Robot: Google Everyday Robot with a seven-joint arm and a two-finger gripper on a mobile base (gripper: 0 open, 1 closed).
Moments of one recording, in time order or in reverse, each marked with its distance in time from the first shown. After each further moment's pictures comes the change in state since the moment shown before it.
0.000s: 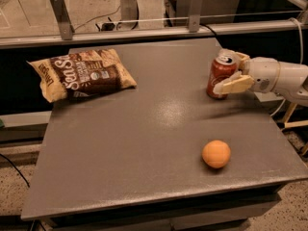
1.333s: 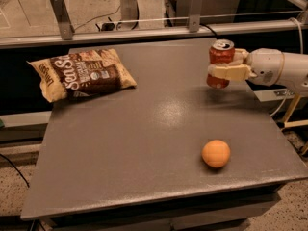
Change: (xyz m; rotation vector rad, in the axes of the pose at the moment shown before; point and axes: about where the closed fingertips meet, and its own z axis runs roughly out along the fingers) arm -0.018 -0.001 0.004 -0.025 0.023 -0.041
